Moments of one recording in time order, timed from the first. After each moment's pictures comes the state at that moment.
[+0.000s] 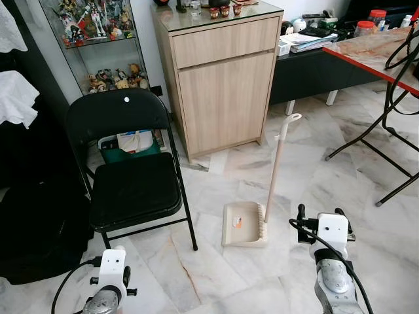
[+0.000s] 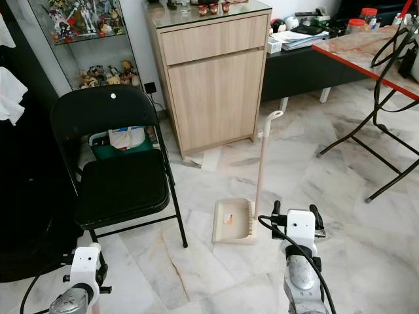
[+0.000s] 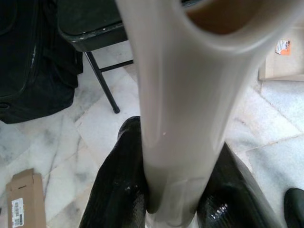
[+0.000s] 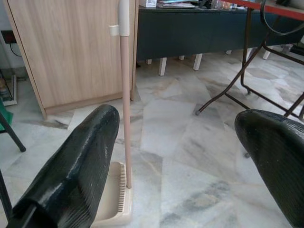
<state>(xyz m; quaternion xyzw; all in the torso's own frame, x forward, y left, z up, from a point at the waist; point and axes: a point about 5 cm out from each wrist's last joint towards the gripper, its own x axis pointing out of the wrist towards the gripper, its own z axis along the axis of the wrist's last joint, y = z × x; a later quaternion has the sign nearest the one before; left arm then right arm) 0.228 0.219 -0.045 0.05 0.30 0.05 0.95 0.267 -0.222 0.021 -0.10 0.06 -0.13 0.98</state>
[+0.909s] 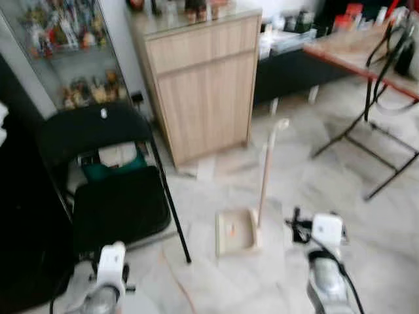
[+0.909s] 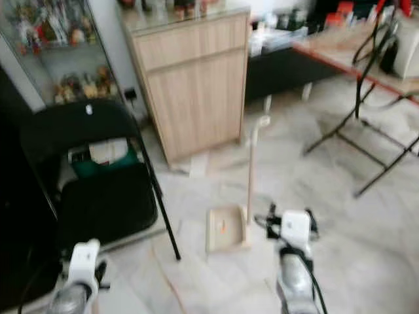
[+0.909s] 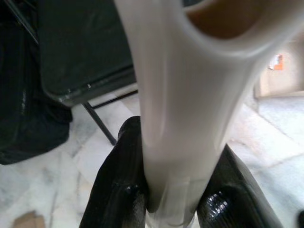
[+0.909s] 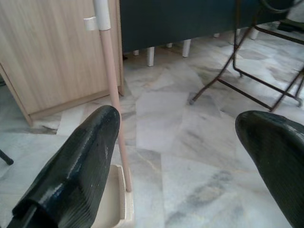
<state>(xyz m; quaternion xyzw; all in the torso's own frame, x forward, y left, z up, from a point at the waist) 0.229 0.224 -0.043 0.06 0.30 0.05 0.95 0.266 -0.210 0.015 -0.09 0.07 -0.13 0.98</state>
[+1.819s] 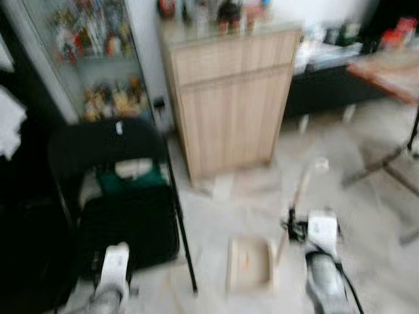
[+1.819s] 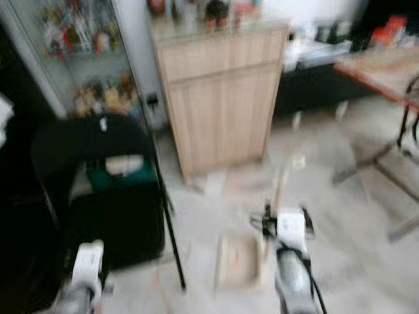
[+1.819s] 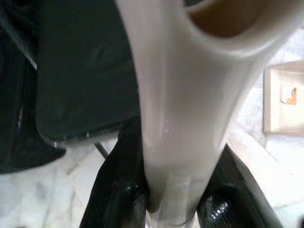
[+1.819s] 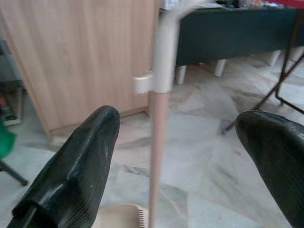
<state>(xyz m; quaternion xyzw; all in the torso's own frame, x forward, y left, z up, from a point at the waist) 0.229 0.217 -0.045 0.07 0.30 0.03 0.95 0.269 -0.208 0.018 -0.09 0.07 -0.12 0.99</state>
